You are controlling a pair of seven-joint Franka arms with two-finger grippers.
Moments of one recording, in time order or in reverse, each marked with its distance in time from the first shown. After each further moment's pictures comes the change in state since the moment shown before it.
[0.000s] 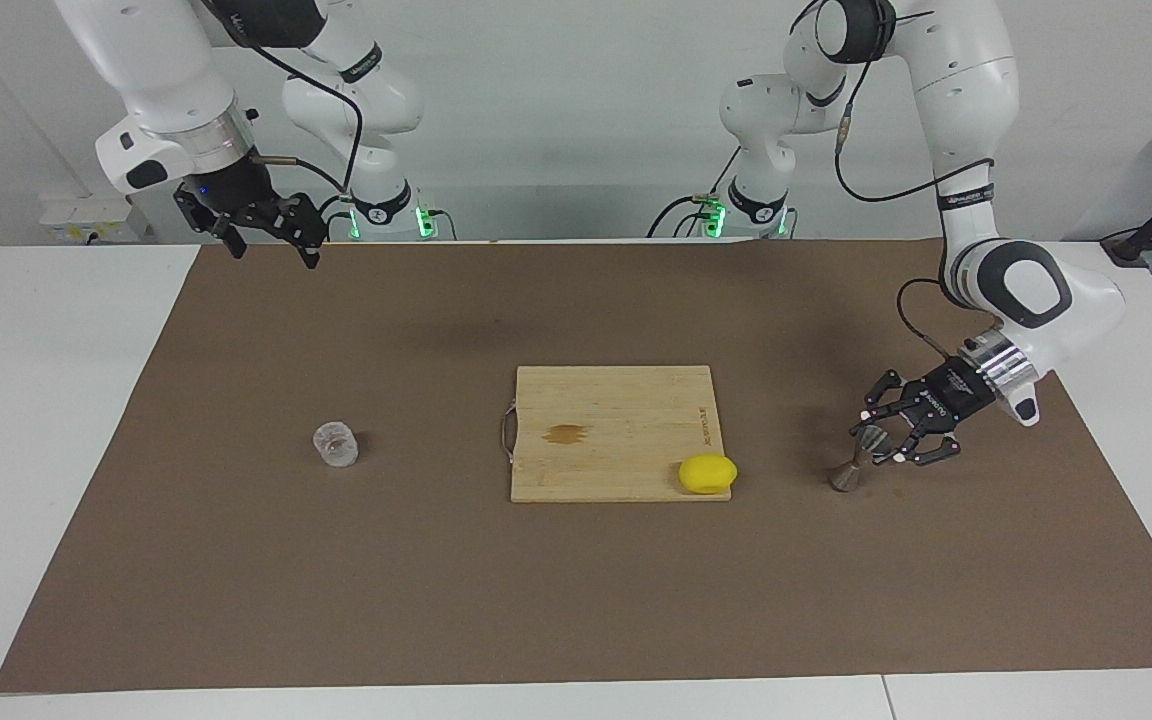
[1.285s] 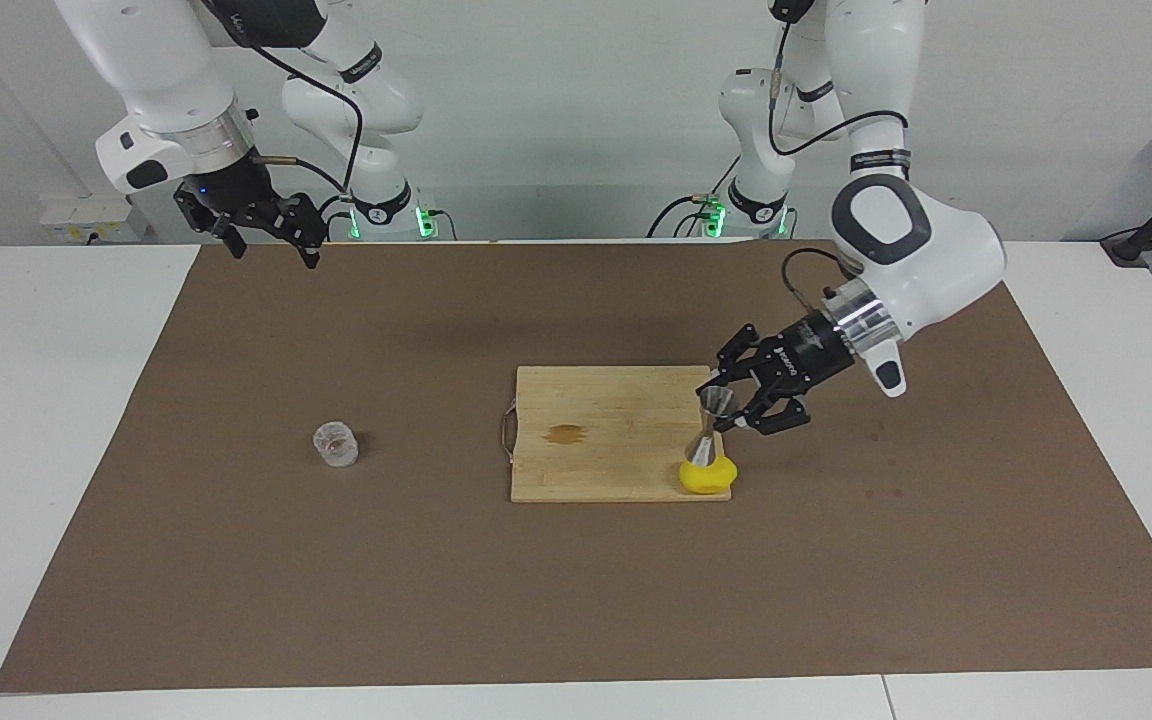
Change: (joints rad) left arm -0.536 -0.117 -0.017 0.046 -0.053 0.414 -0.330; right arm 0.000 0.000 0.000 0.000 0.000 0.000 0.000
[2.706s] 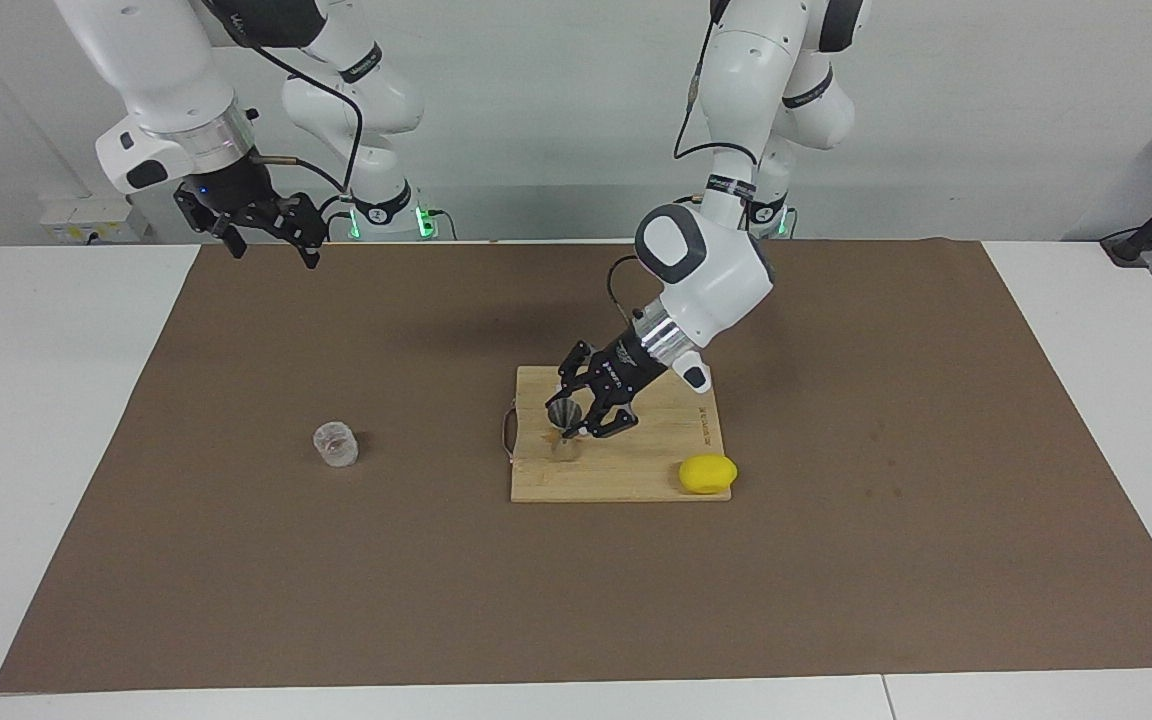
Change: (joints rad) left arm -0.230 0.137 -0.024 -0.031 -0.107 0.211 -0.205; right arm 0.000 0.000 0.000 0.000 0.000 0.000 0.000
